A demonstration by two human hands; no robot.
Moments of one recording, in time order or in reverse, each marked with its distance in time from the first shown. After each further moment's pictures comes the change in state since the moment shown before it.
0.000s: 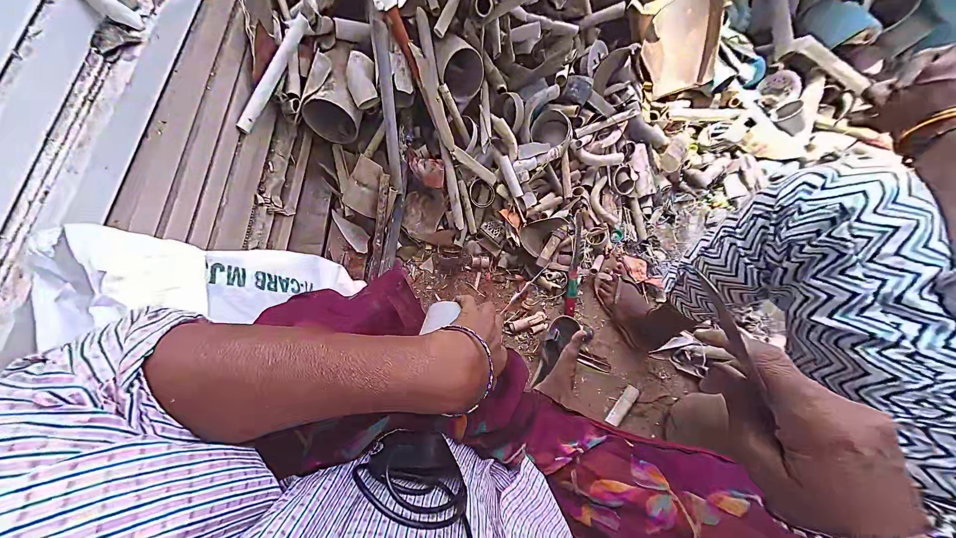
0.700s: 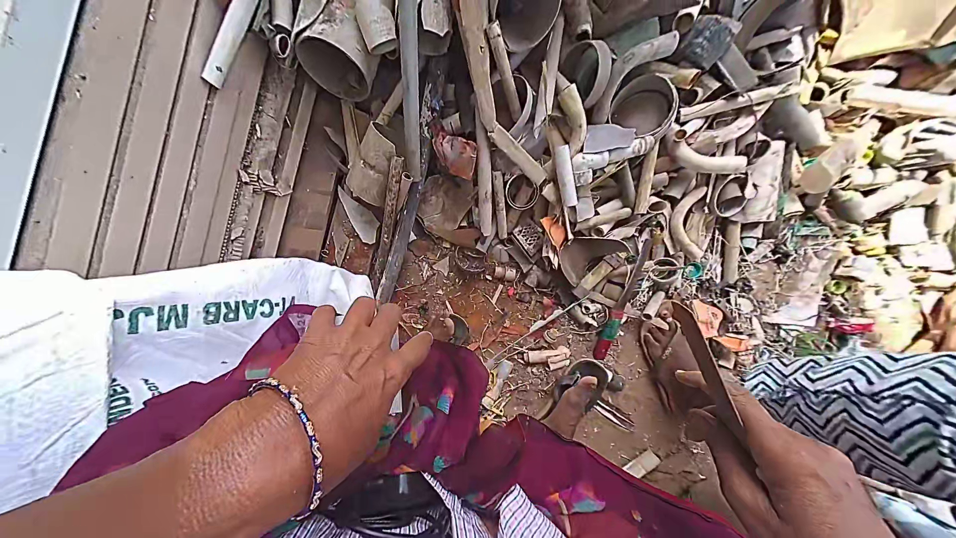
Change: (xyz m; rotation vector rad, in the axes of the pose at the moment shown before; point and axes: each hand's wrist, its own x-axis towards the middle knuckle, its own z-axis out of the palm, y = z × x) left_hand -0.005 -0.102 0.045 -0.483 0.357 -0.404; right_hand 0.115 0.069 0.080 0.268 -0.530 0.064
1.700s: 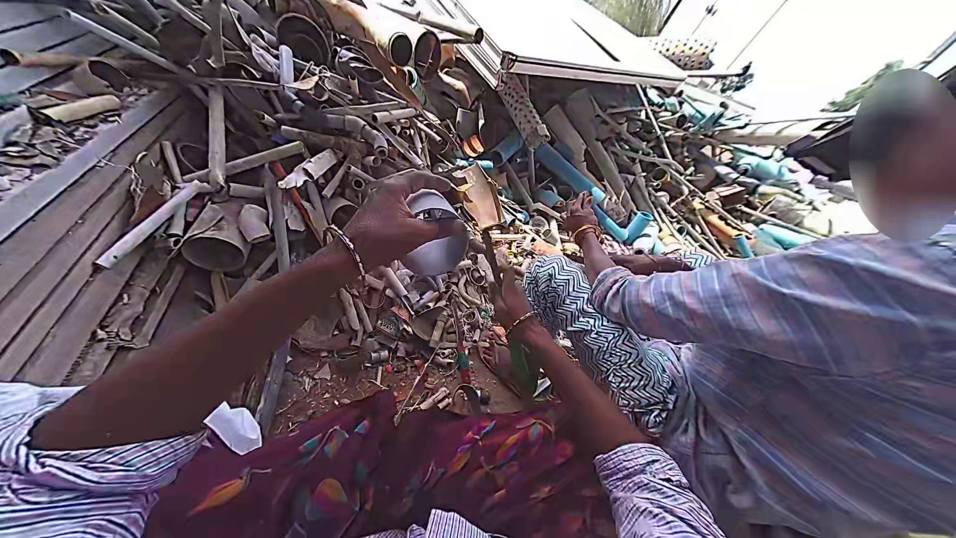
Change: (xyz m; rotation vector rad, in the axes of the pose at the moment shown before) left_hand -0.055 0.074 -0.115 -0.896 0.977 0.733; right_hand -0.023 -0.040 -0.021 0.118 0.538 0.287
